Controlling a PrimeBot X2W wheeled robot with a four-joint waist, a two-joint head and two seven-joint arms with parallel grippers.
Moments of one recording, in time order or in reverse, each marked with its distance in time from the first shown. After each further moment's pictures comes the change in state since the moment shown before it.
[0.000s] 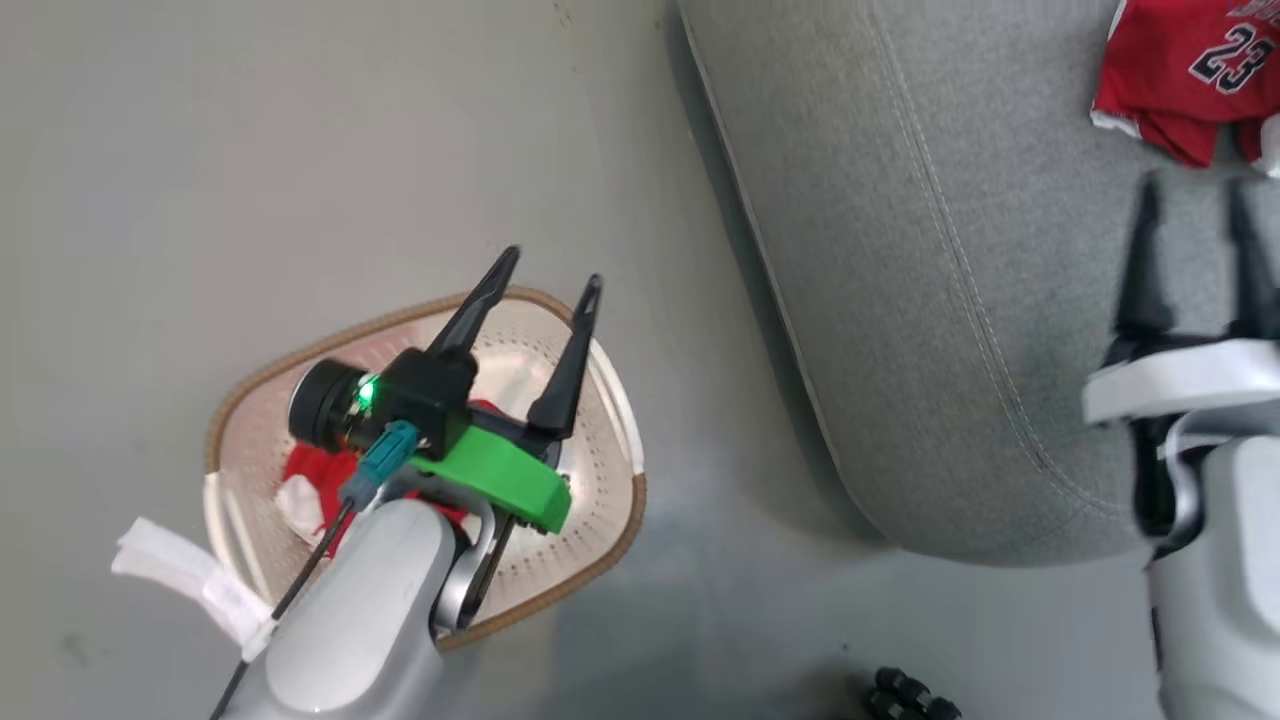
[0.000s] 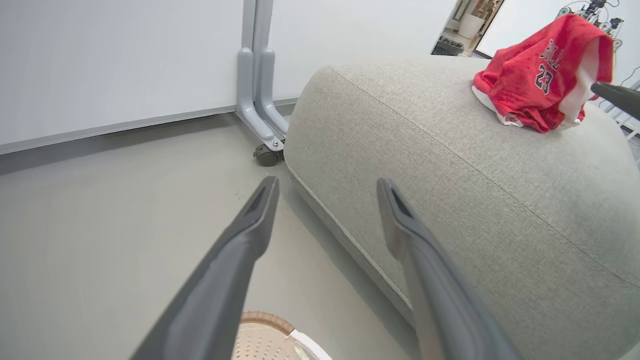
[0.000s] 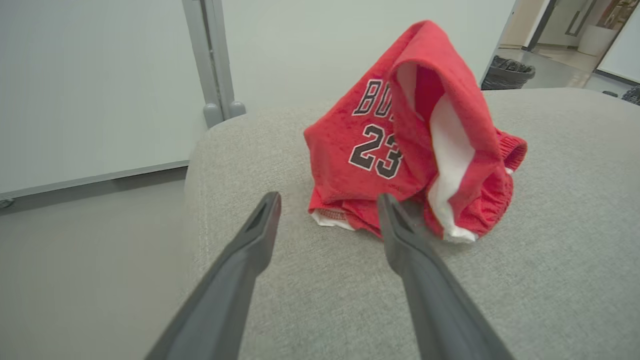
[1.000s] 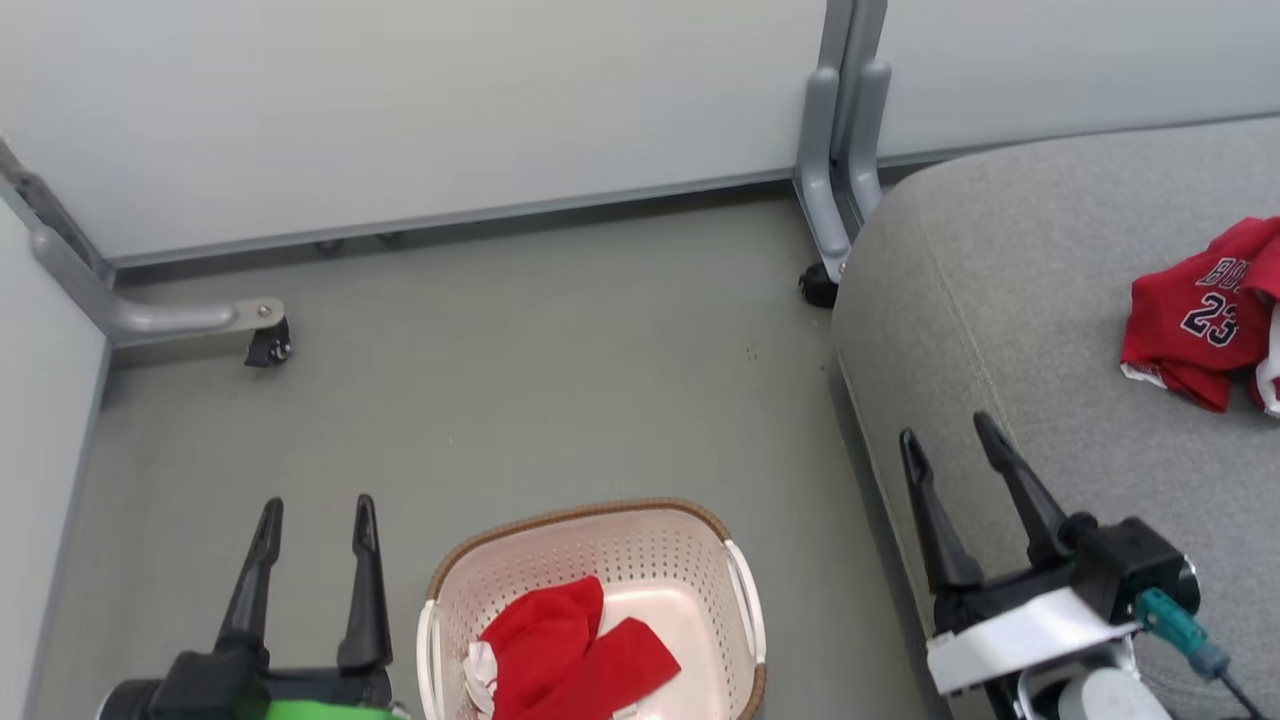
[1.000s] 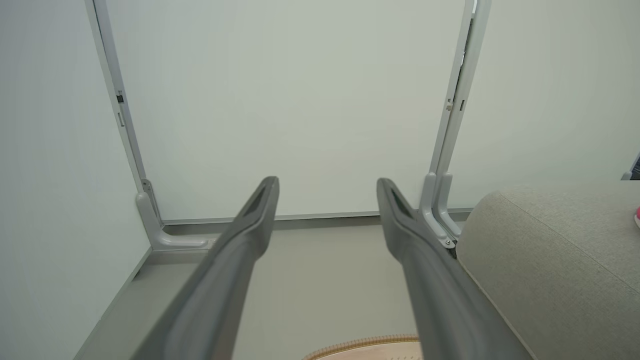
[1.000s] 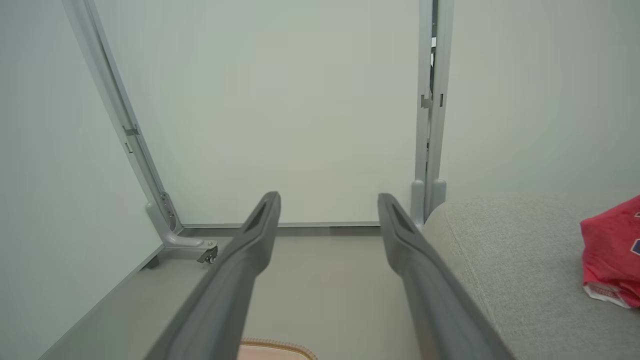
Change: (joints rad) left arm 0.633 -0.132 0.565 -0.332 0.246 -0.092 -0.015; right arm 0.408 0.021 0.354 -0.245 0.033 0.000 0.000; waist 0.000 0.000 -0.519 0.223
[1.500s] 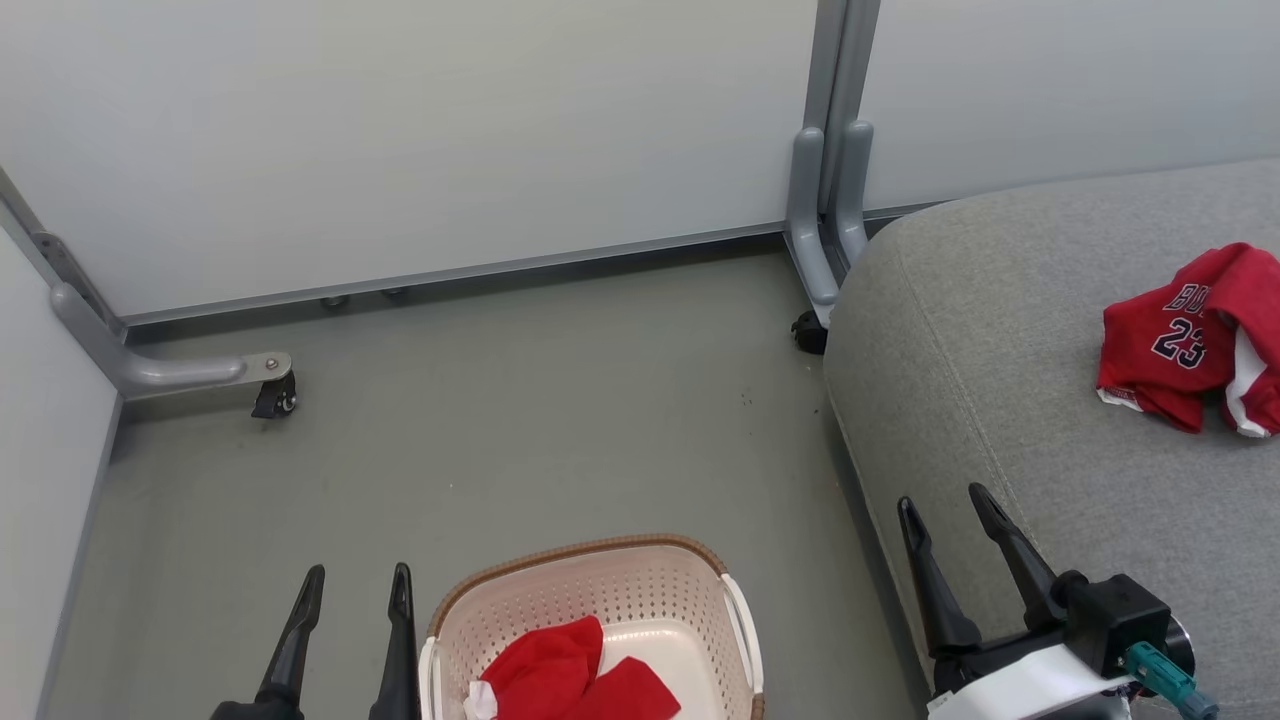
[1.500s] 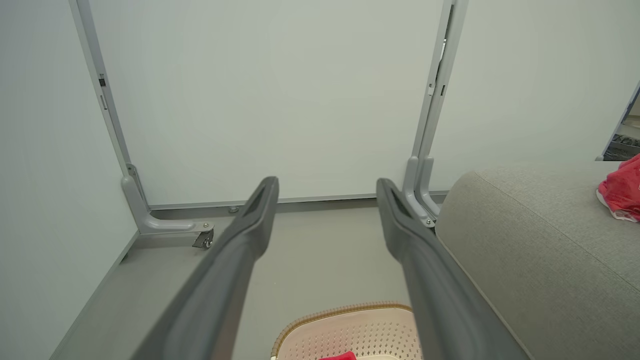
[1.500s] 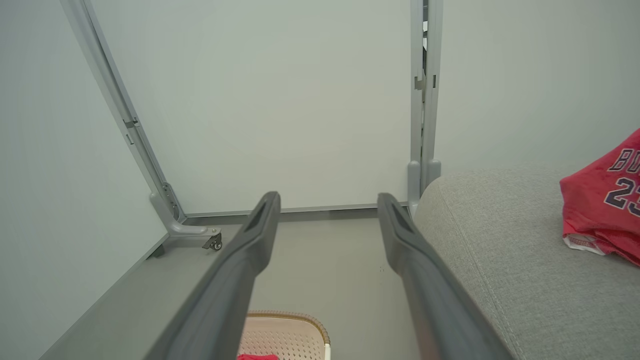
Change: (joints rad) left arm 0.095 -0.002 -0.040 0.022 -0.006 -0.002 0.000; right arm 0.099 0.008 0.007 0.020 0.008 0.000 0.000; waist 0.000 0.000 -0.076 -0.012
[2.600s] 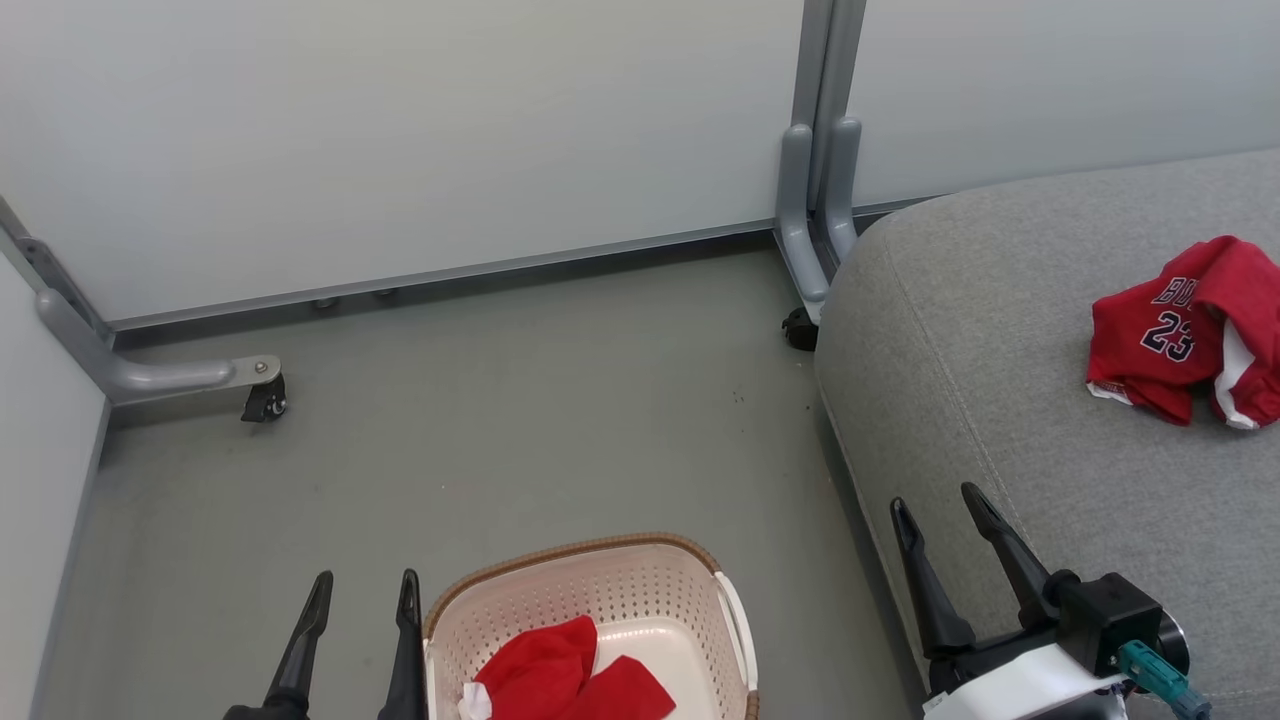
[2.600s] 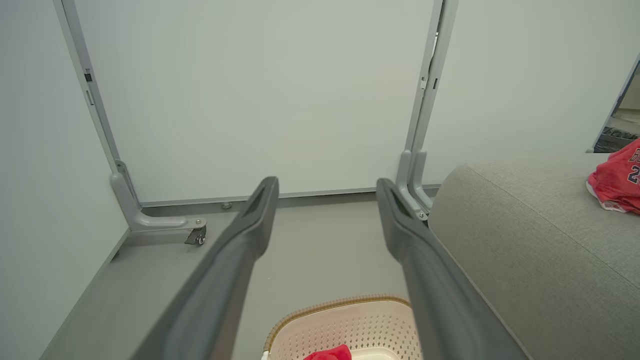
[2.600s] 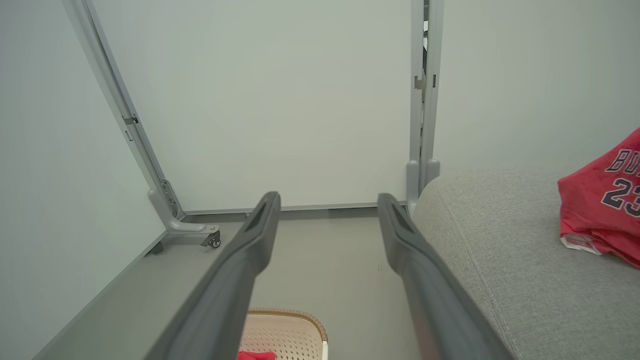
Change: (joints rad) left arm 0.008 0.000 -0.016 0.003 0.002 0.010 0.000; right arm -0.006 -0.006 0.015 0.005 -0.007 0.000 0.000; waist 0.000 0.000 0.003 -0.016
